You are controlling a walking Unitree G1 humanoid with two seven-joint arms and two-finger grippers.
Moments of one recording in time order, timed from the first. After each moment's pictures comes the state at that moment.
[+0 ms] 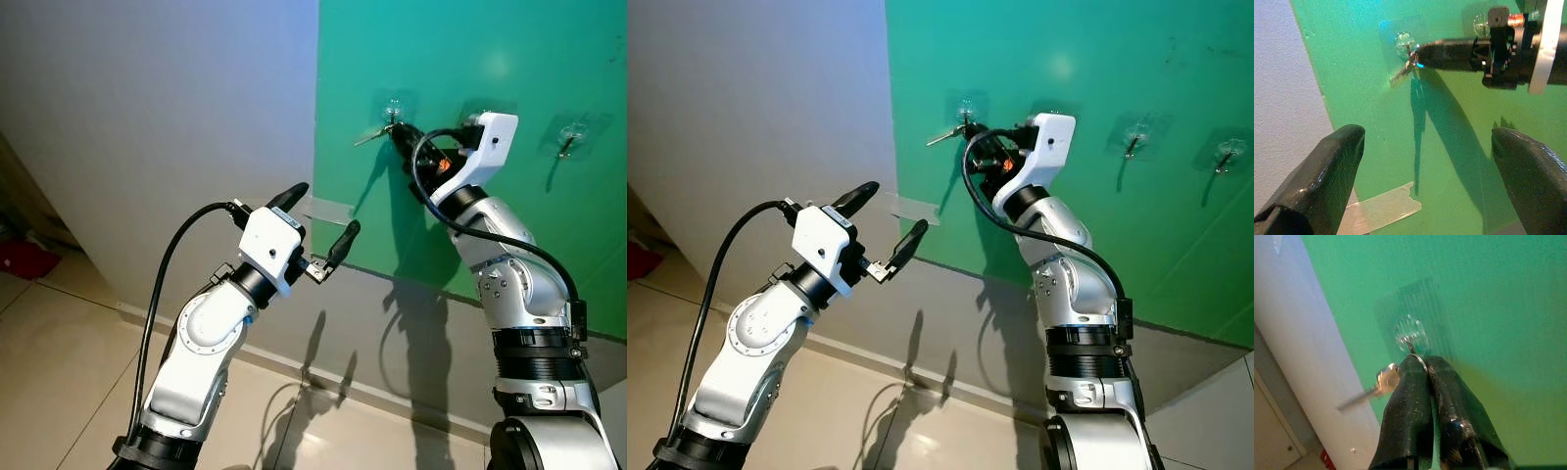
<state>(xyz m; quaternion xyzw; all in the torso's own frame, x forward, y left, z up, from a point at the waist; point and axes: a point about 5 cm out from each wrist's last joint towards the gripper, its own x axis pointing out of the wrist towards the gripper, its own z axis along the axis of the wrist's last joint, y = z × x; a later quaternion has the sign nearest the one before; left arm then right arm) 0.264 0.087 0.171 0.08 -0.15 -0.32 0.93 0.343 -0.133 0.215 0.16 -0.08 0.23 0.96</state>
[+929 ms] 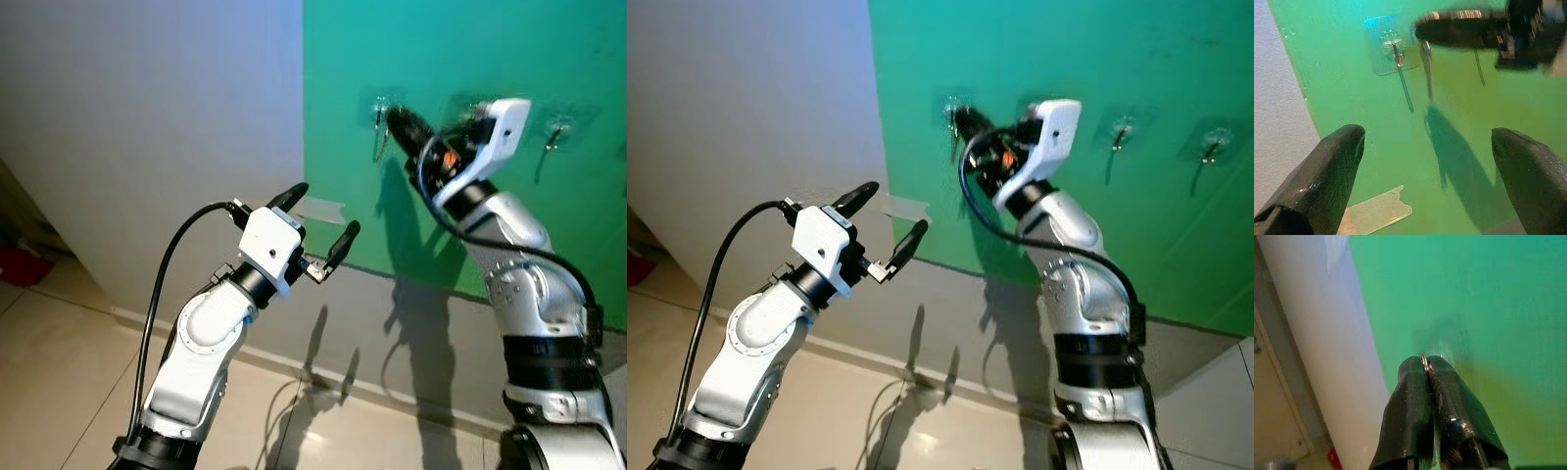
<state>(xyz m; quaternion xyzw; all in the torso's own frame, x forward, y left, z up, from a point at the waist) 0.264 0.087 0.171 0.08 -0.15 -0.32 0.93 0.327 -0.131 0.224 0.13 -0.10 0.29 0.94</state>
